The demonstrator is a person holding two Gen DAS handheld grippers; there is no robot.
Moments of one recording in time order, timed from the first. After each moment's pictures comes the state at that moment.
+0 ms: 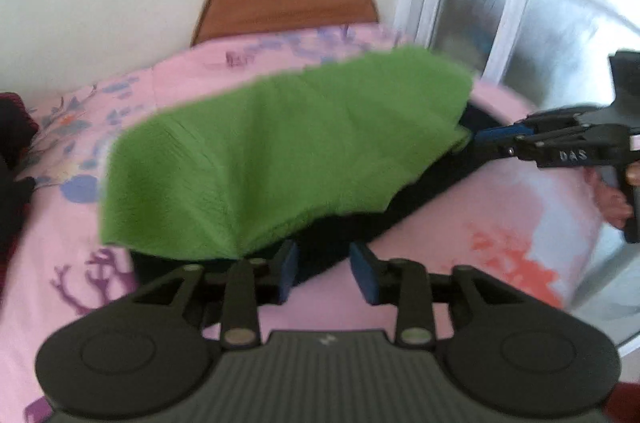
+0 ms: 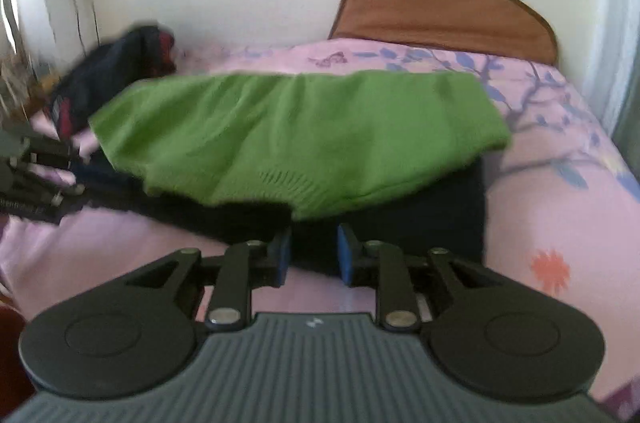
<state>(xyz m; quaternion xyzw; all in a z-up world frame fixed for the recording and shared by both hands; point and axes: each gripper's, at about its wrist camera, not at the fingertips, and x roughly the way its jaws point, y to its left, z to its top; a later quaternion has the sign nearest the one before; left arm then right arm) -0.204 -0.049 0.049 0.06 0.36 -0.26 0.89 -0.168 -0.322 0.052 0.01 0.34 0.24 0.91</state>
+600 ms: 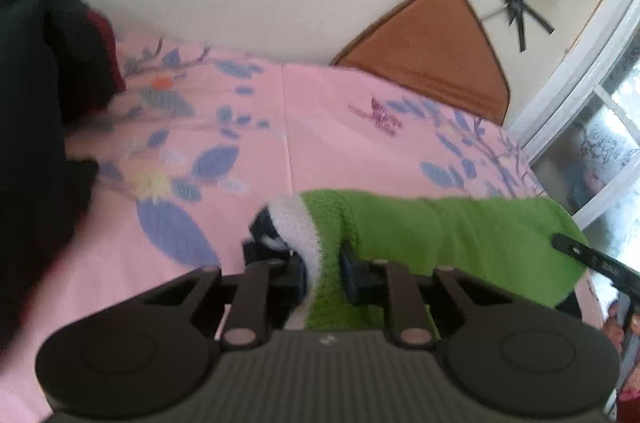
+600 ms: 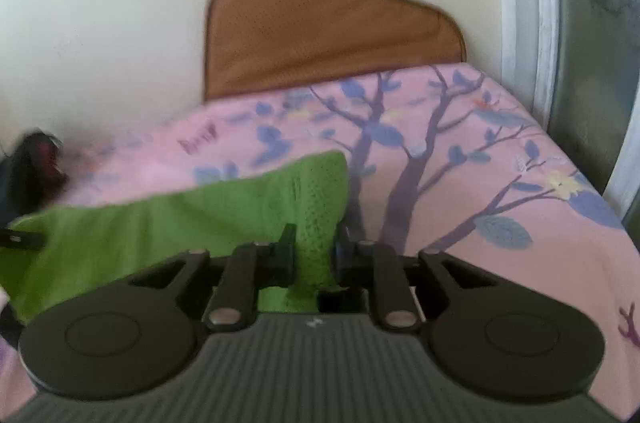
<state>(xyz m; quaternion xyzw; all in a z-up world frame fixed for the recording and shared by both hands) -0.078 0.030 0.058 -0.13 0.40 -0.14 0.89 -0.089 -0.356 0.059 0.09 0.32 0.10 0.94</state>
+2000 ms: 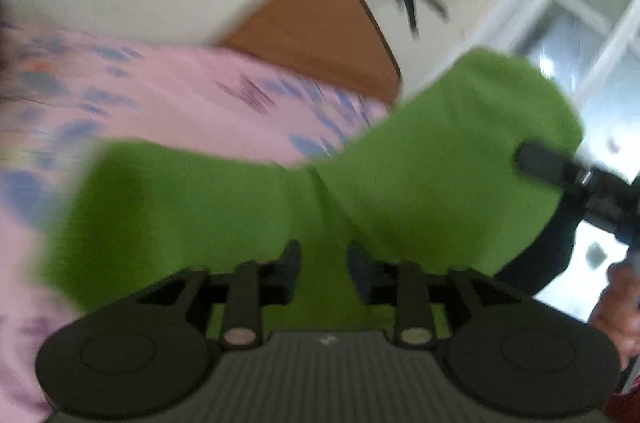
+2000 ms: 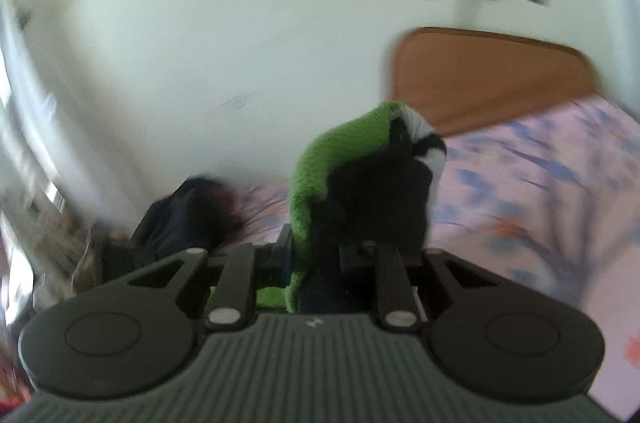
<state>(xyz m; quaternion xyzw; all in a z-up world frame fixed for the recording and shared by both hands) -0.088 0.009 0.049 -0.18 0.35 -0.27 0.88 -0.133 -0.263 0.150 0.17 0.28 0.29 0.90</state>
